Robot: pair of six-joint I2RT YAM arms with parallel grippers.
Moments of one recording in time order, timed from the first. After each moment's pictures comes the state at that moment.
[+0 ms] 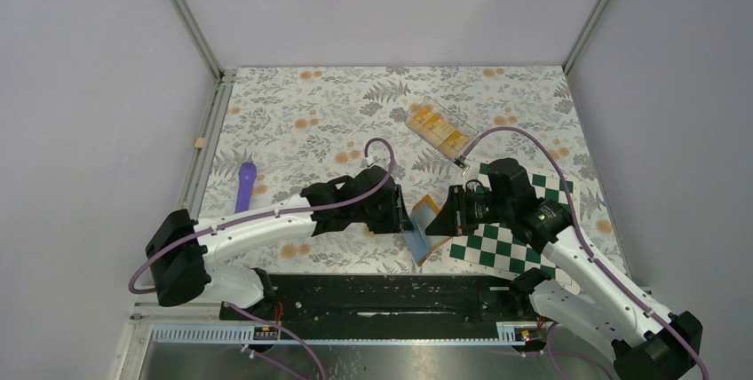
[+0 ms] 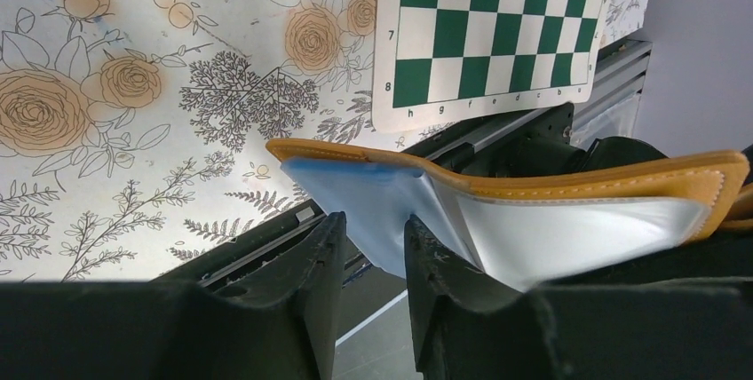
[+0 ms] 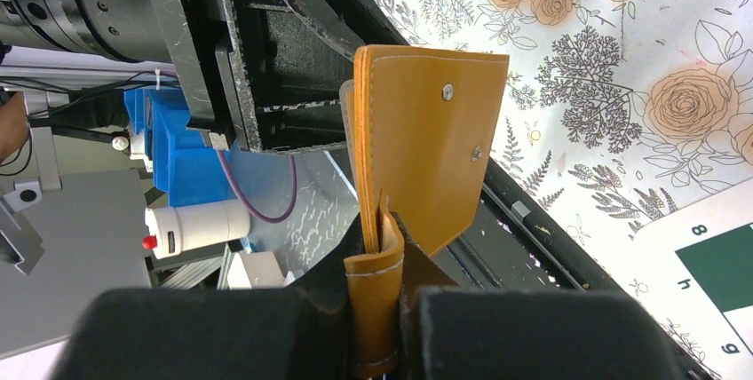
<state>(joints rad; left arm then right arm) -1.06 1.35 0.97 -0.42 0.05 -1.04 0.55 0.82 0.69 -0.54 -0.69 0.59</state>
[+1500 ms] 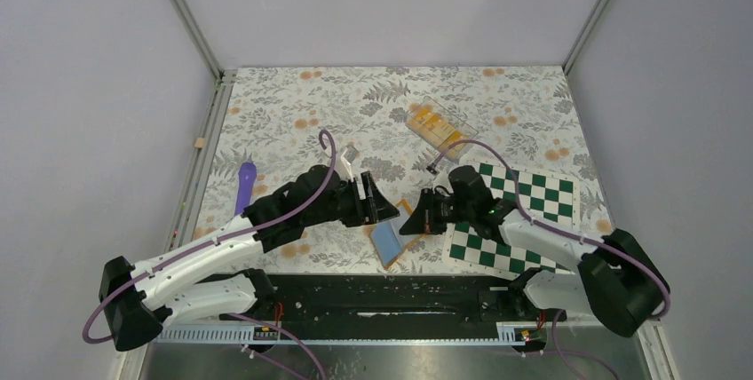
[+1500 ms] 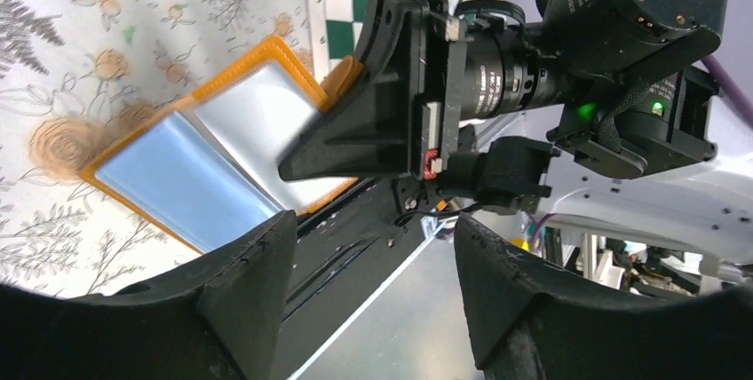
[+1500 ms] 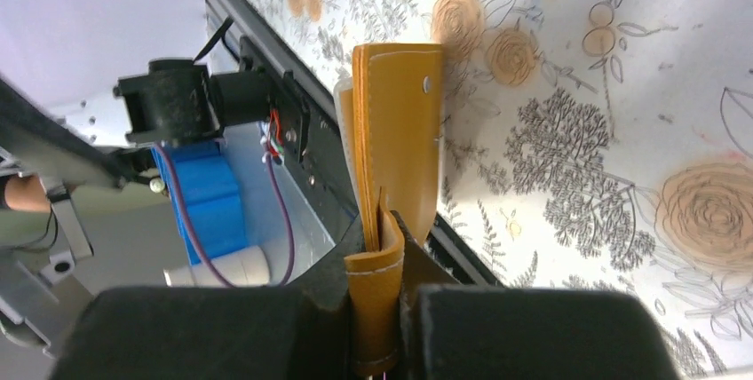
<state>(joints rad) -0.95 0.98 0.79 -0.30 0.11 -1.00 0.65 1.19 0.50 0.02 -0.64 0.81</state>
